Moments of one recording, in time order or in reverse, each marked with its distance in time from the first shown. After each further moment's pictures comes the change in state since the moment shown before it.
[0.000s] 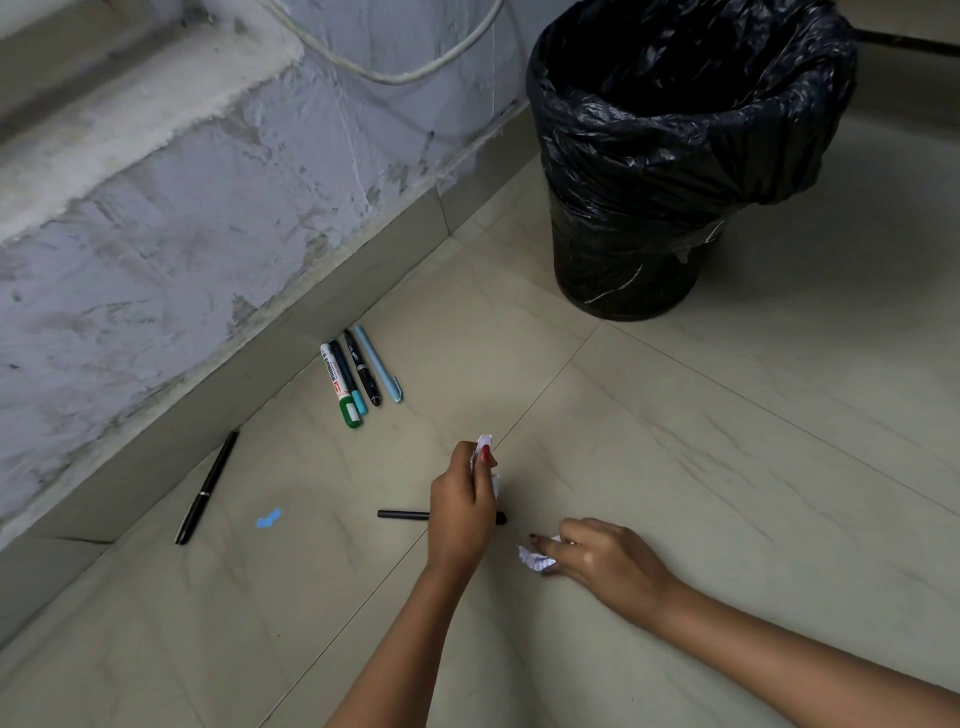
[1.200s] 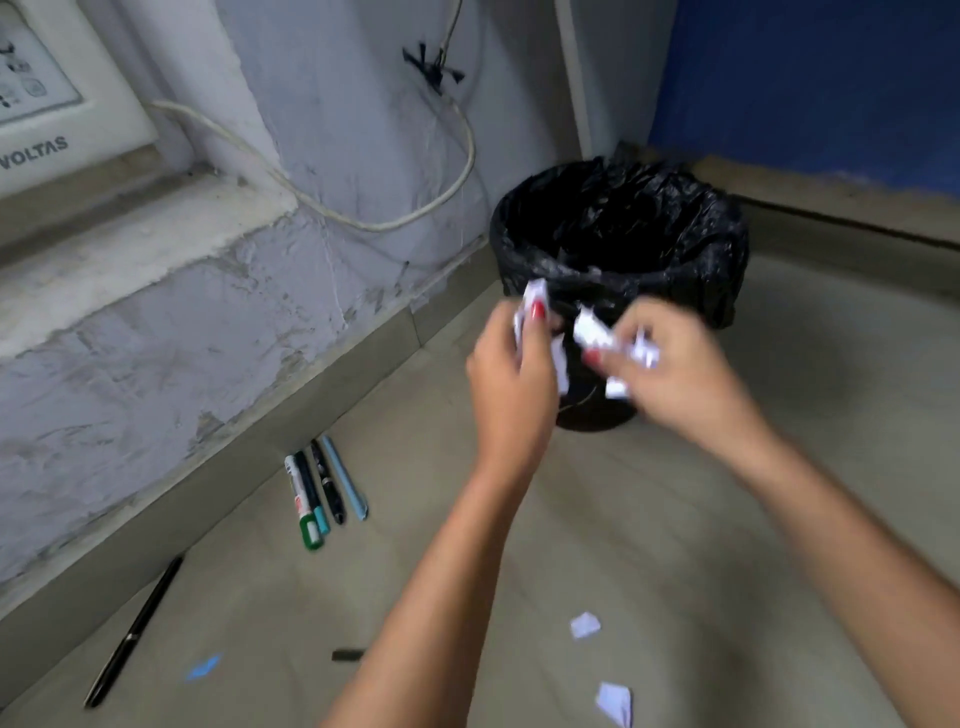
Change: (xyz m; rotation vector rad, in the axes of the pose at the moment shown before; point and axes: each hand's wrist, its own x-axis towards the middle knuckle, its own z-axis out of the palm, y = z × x) left_hand 0.085 0.212 0.007 -0.427 0.111 0.413; right_hand 0.121 -0.016 -0.258 0.400 0.566 0.338
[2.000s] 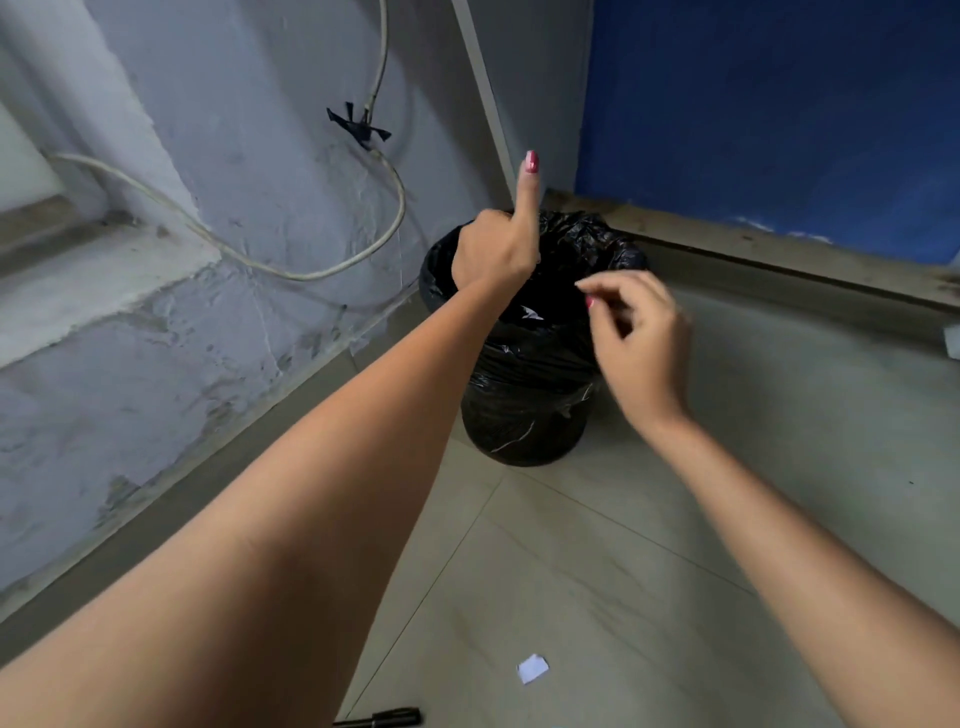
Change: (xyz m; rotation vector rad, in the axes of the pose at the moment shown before) left_hand 0.129 0.034 0.082 0.370 -0.156 -0.148; right_hand 0.050 0.035 -0.026 -0.098 0.563 -0.404
